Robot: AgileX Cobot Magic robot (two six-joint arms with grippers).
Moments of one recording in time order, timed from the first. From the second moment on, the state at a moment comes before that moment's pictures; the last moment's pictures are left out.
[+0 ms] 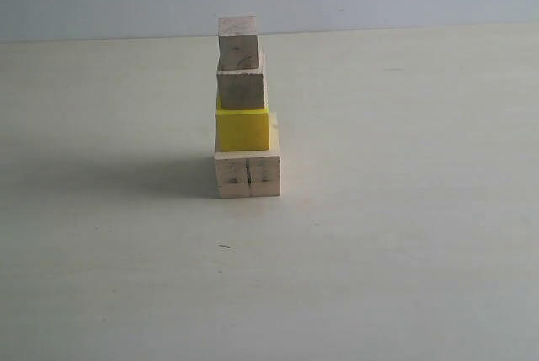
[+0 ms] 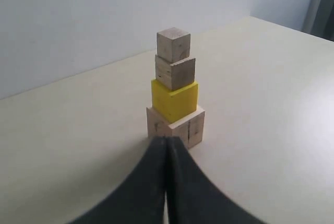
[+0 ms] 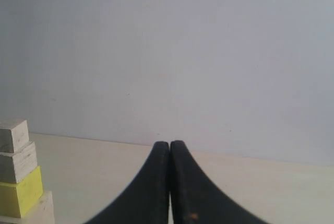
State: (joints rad) left arm -0.77 0.17 -0.45 0.18 0.62 -0.16; right arm 0.15 0.06 -0.44 0.08 0.46 -0.12
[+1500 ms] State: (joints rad) left arm -0.73 0.15 -0.45 0.18 0.60 -0.16; right arm 0.15 0.06 -0.37 0.08 0.36 -0.12
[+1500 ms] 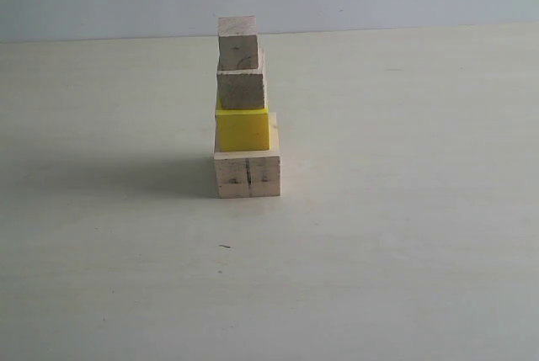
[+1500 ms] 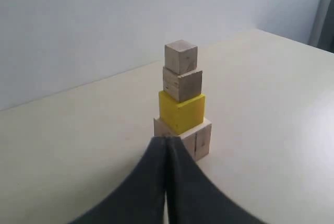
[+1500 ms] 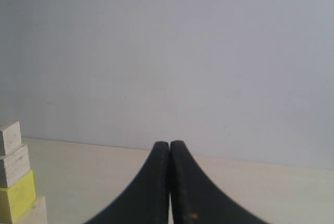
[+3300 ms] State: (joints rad) left arm -0.10 0.01 0.00 0.07 0.32 -0.13; right arm 0.15 0.06 -0.37 0.08 0.36 -0.12
